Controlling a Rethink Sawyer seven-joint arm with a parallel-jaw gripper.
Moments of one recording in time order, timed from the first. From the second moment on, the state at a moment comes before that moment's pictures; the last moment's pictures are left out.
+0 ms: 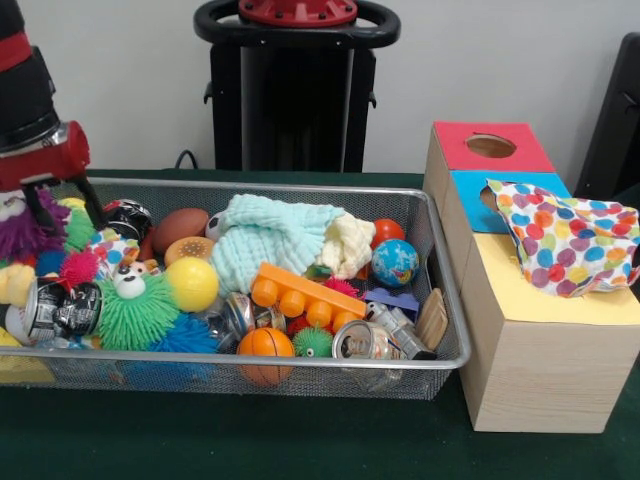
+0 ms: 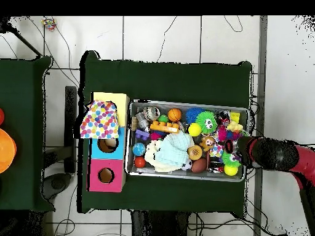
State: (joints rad) arm -1.28 -0.46 0.84 1.60 -0.70 0.91 1.46
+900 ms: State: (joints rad) arm -1.22 -0.51 0.84 1.60 -0.83 0.75 1.46
